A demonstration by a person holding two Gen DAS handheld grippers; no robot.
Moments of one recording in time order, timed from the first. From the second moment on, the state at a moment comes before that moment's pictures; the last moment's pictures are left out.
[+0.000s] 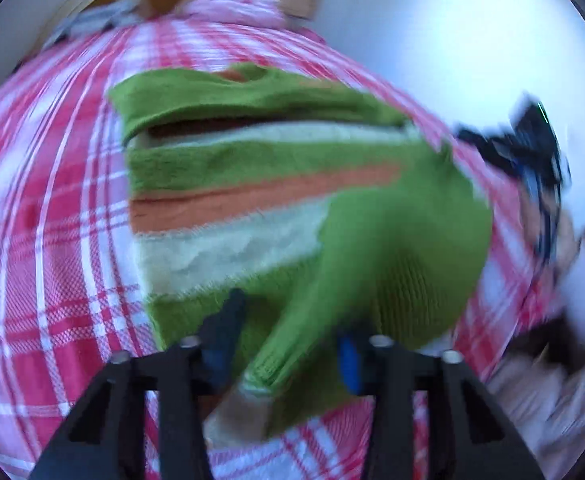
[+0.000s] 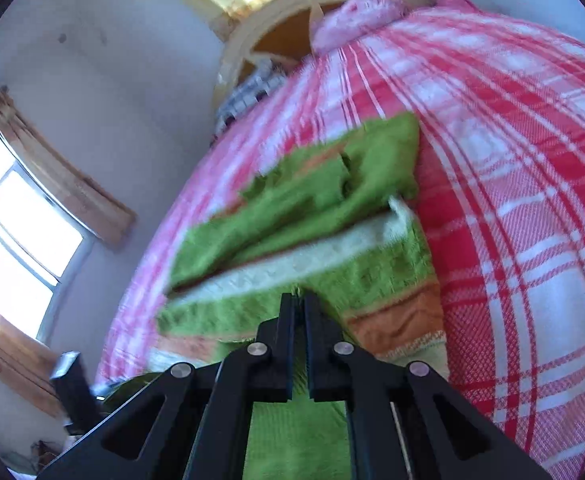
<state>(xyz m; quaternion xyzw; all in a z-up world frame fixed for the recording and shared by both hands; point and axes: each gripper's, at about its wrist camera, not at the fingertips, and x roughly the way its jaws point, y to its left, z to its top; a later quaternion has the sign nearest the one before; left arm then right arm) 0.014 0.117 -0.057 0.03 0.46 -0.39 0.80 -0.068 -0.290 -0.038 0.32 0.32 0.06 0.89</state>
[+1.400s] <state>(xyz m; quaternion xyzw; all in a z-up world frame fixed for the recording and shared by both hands) 0.010 0.078 -0.060 0.05 0.46 -0.42 0.78 -0.095 -0.273 -0.029 0.26 0.33 0.08 0.90</state>
